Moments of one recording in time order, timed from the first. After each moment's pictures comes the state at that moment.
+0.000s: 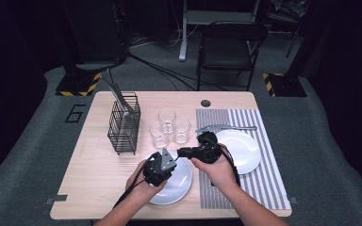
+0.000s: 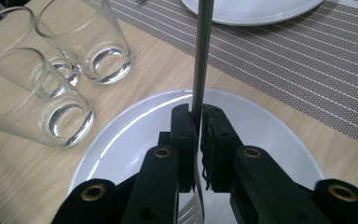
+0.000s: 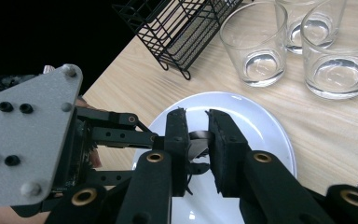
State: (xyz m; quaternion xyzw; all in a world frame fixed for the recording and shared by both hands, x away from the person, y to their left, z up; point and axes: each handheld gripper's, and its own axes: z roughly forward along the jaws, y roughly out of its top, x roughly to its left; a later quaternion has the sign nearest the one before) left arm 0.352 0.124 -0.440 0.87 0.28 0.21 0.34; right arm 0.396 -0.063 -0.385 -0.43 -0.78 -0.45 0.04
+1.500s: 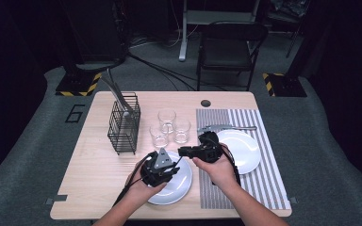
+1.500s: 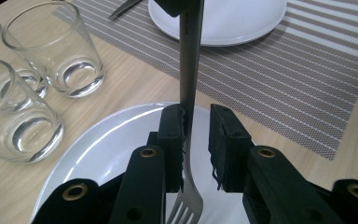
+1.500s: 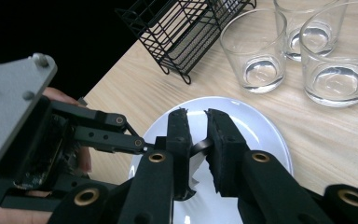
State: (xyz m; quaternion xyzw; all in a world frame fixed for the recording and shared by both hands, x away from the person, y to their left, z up) left arm 0.351 0.134 -0.431 0.87 0.26 0.15 0.40; right arm 0.398 -0.067 -0.388 -0.42 -0.78 -0.47 0.04
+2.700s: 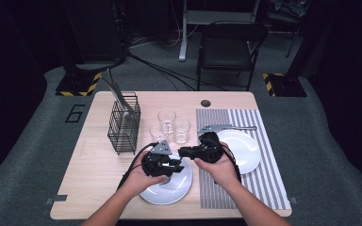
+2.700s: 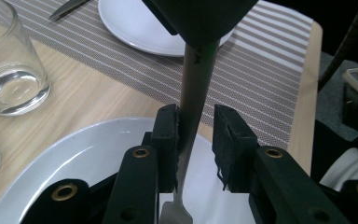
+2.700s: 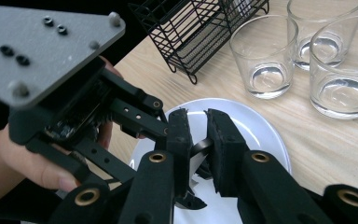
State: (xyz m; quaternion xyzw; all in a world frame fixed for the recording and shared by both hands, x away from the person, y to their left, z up) left arm 0.388 0.138 -0.433 0.87 0.22 0.02 0.43; right arm 0.399 -0.070 -0.388 -0.38 -0.79 -0.47 0.03
